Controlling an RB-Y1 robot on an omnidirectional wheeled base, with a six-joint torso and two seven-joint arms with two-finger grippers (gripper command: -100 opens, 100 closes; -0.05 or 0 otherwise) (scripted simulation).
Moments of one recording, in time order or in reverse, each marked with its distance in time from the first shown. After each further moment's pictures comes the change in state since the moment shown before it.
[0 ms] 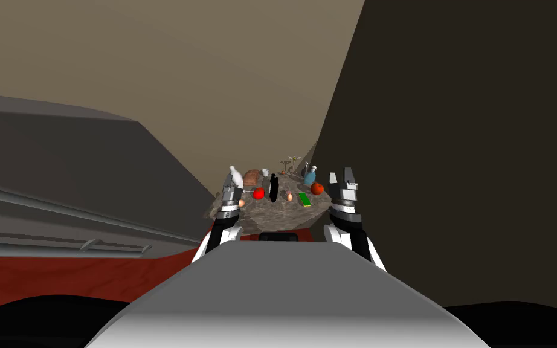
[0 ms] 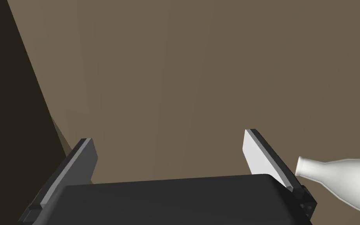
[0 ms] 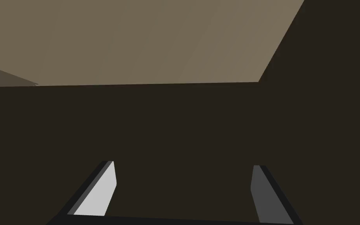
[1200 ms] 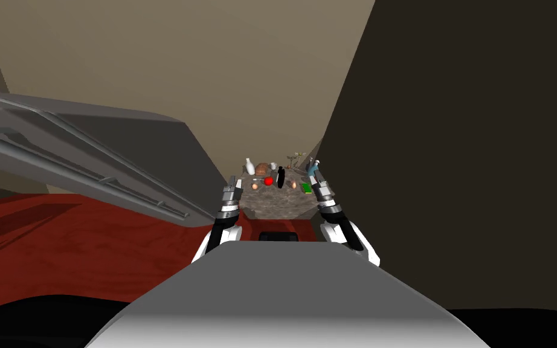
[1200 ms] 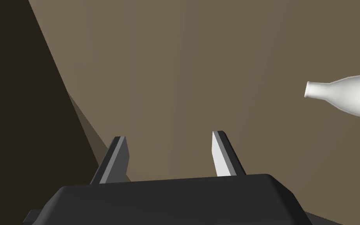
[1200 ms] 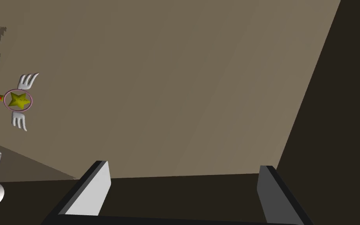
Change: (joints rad) left arm 0.000 0.000 0.000 0.000 0.000 0.000 0.000; right arm -0.120 -0.310 0.142 0.105 -0.117 0.138 0.116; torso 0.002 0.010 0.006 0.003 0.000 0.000
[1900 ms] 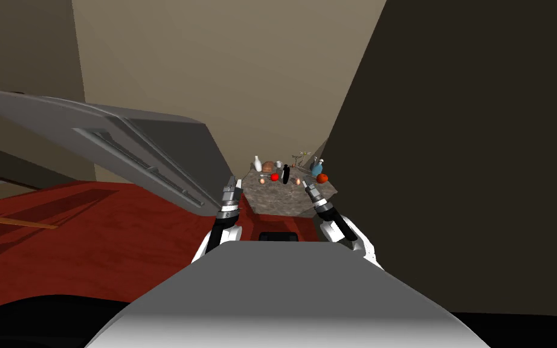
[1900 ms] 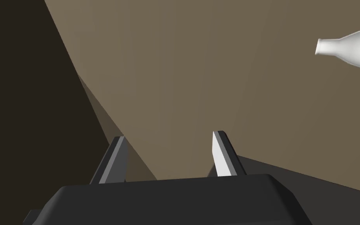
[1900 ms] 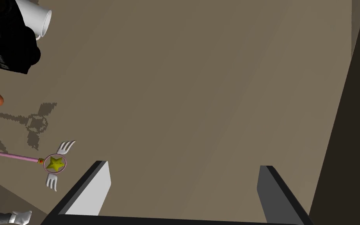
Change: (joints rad) left arm 0.000 0.000 0.000 0.000 0.000 0.000 0.000; right arm -0.079 -0.187 0.088 0.099 -0.086 0.085 0.047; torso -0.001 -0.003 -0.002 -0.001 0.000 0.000
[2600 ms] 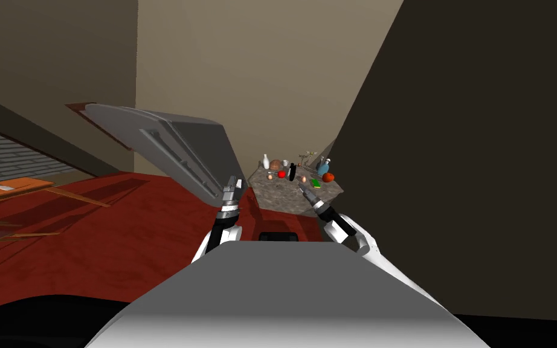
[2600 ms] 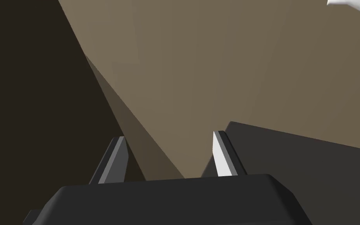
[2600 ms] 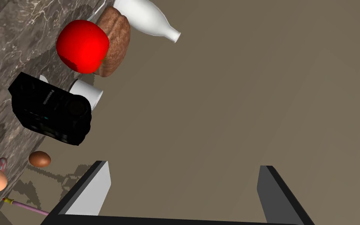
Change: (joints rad) left arm 0.000 0.000 0.000 0.000 0.000 0.000 0.000; right arm -0.046 -0.204 0.083 0.076 -0.092 0.092 0.024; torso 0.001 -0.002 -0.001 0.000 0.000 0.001
